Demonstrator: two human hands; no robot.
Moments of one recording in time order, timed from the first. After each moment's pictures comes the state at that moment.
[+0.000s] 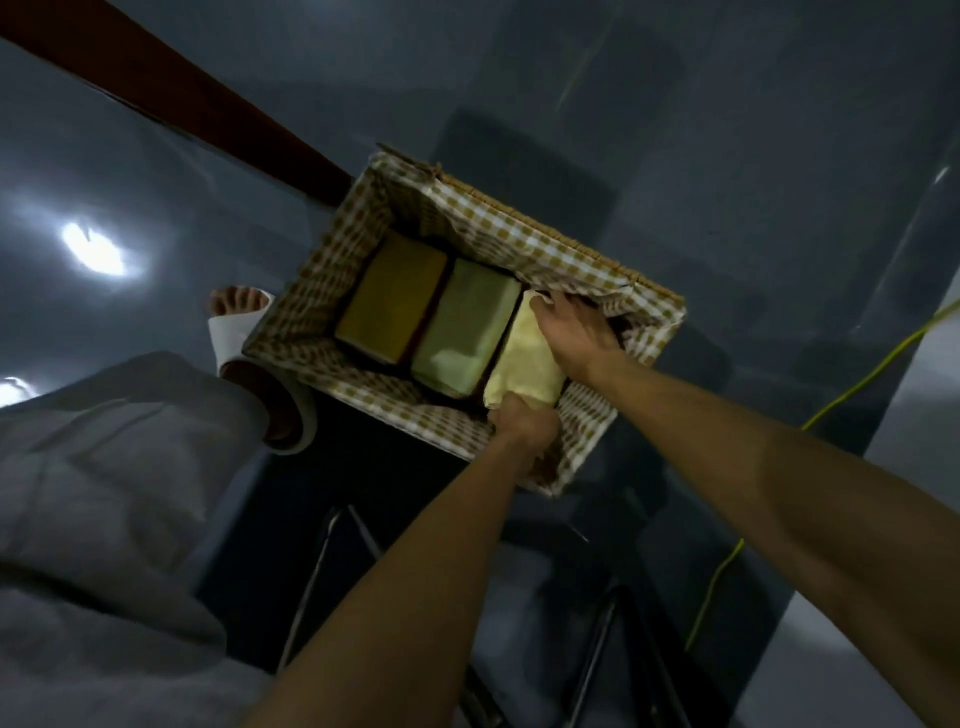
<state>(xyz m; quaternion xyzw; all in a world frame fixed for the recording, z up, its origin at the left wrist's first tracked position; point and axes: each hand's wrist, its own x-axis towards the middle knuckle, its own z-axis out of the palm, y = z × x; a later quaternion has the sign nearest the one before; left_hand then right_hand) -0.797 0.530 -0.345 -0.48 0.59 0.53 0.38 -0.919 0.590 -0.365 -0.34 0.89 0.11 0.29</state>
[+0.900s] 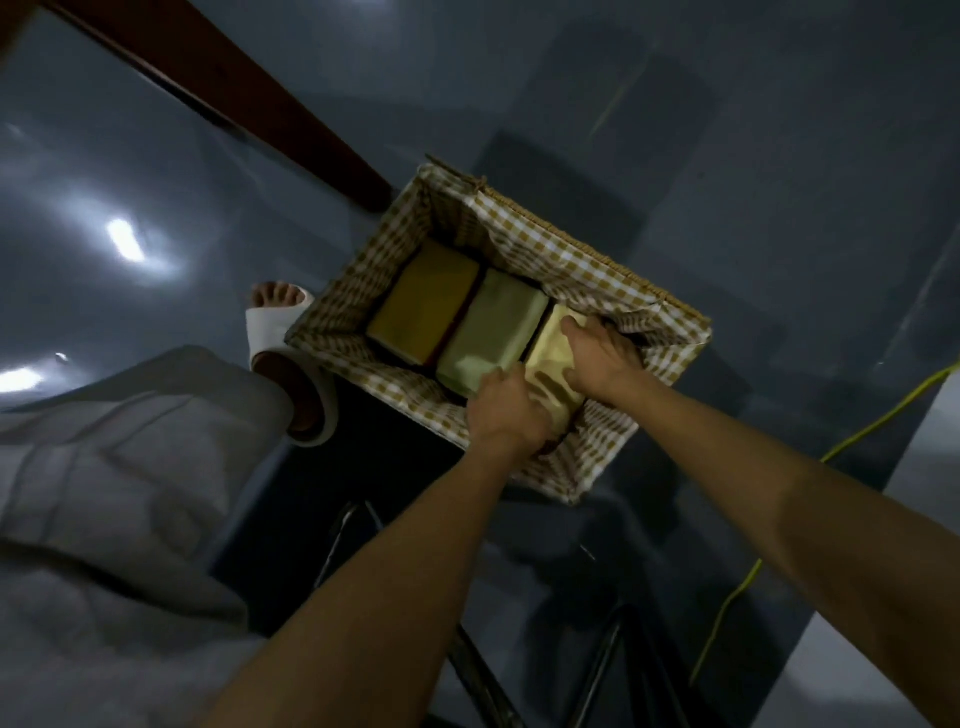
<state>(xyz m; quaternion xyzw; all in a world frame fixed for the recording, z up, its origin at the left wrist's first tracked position) -0.791 0.479 -0.336 -0.28 0.82 0.37 0.33 -0.914 0.594 -0.369 -0.23 0.89 0.07 0.38</state>
